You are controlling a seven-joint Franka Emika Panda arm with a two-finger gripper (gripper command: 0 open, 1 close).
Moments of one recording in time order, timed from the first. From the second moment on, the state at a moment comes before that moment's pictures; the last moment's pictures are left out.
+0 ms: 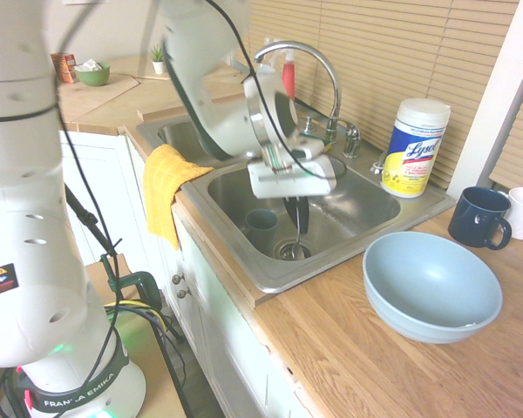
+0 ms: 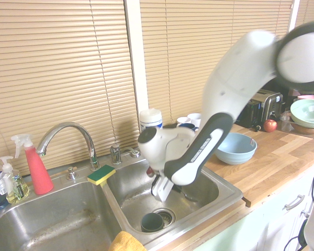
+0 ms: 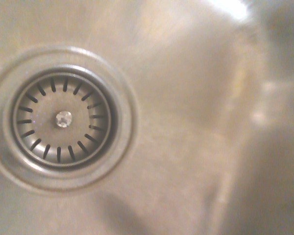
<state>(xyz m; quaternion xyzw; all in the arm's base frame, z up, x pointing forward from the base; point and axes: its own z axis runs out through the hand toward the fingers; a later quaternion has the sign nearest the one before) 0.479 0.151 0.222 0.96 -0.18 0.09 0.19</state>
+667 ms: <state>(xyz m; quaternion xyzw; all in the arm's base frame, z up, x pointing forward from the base) 0.515 0.152 0.208 0.96 -0.20 0.07 0.19</state>
